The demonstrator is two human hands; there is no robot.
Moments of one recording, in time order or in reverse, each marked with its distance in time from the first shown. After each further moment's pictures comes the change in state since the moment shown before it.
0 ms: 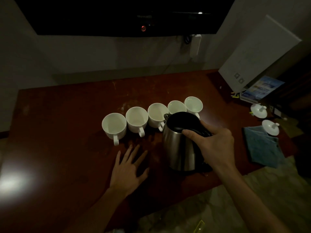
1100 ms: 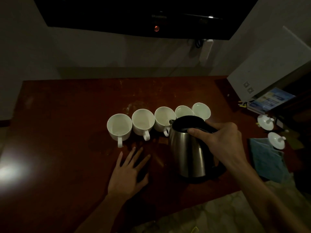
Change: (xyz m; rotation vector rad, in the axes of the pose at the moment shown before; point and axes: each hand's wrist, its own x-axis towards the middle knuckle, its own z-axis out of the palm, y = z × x) left_hand -0.003 -0.007 -0.001 -0.011 0.007 0.030; right_hand 0.040 -0.023 0.000 -0.241 -0.162 0.121
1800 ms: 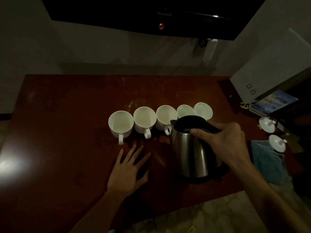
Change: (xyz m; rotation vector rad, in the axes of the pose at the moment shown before) left_hand 0.001 0.000 0.001 -0.008 0.006 -0.013; right_hand 0.000 0.001 -0.004 -0.012 -0.036 -0.032
